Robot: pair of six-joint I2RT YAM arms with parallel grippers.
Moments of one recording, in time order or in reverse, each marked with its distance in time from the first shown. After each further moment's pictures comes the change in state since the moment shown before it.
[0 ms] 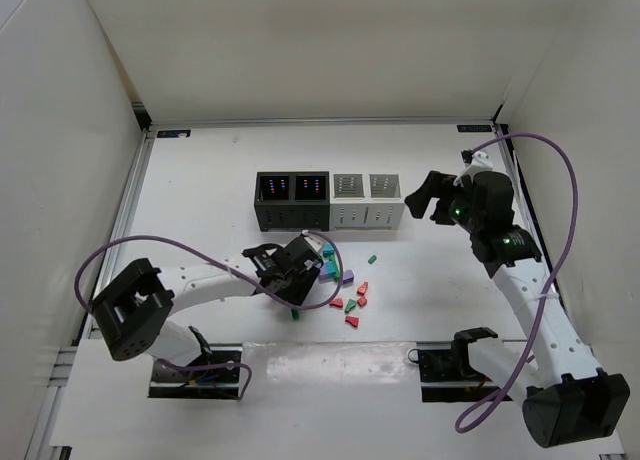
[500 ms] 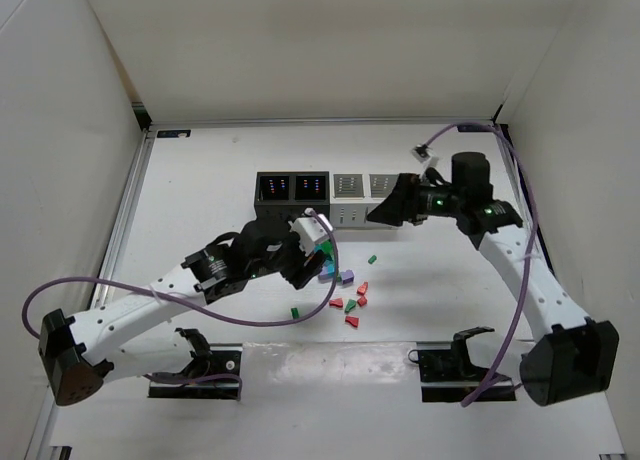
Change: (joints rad) left arm -0.012 -0.407 0.120 0.072 0.205 0.391; right arm 0.026 0.206 0.109 -0.026 -0.652 0.023
